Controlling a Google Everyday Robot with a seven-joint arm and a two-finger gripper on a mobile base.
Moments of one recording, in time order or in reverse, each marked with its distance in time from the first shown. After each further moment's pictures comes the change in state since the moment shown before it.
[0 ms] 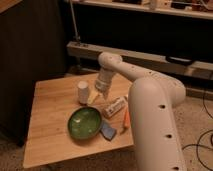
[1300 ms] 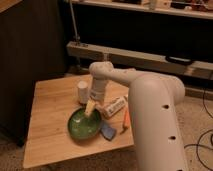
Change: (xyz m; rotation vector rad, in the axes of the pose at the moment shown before) arm 0.022 0.006 0.039 0.063 0.029 -0.104
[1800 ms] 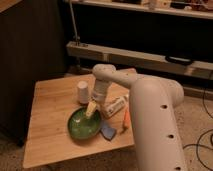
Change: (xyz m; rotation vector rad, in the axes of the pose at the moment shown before) arm 0.001 0.001 0.024 -0.089 0.027 0.005
